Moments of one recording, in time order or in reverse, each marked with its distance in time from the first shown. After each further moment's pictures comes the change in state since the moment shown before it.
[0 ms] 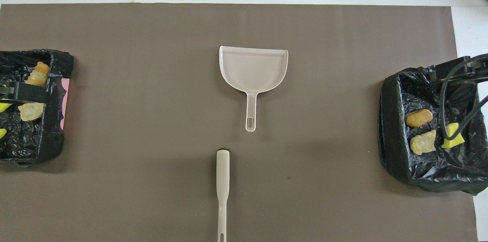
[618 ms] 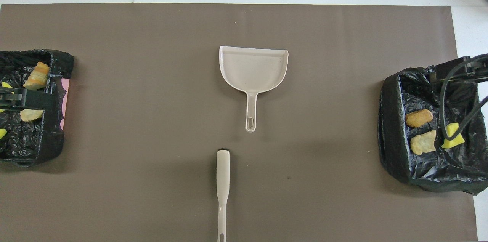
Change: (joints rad) left arm 0.078 -0.007 -0.084 -0.004 -0.016 -0.034 -0.025; right arm 0.000 0.000 0.000 0.000 0.000 0.000 0.000
